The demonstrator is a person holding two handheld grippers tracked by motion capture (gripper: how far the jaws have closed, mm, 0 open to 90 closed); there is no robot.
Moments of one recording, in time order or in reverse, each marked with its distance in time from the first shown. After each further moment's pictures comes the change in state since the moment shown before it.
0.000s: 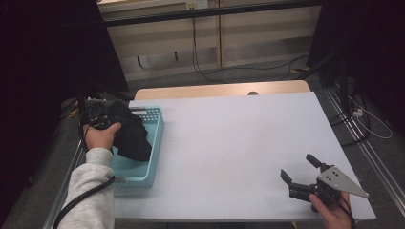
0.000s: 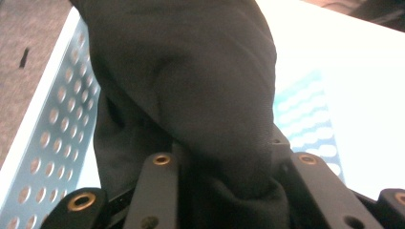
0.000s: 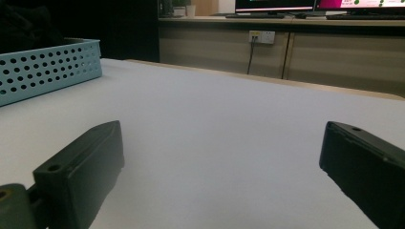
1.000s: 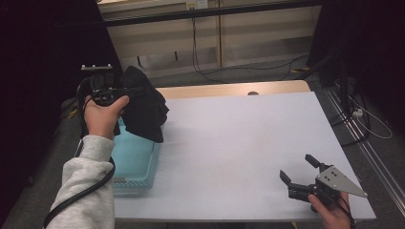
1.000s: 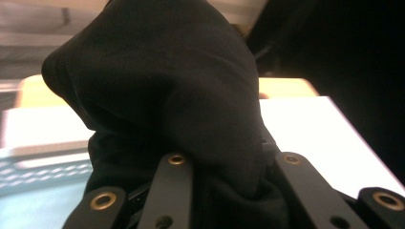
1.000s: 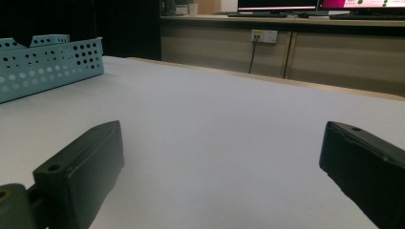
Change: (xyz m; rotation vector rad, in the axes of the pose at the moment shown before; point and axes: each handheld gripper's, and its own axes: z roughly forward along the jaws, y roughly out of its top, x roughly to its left) left arm -0.102 0.041 -0.079 -0.196 -0.325 0.187; right arm 0.002 0.000 0.001 0.005 0.009 -0.006
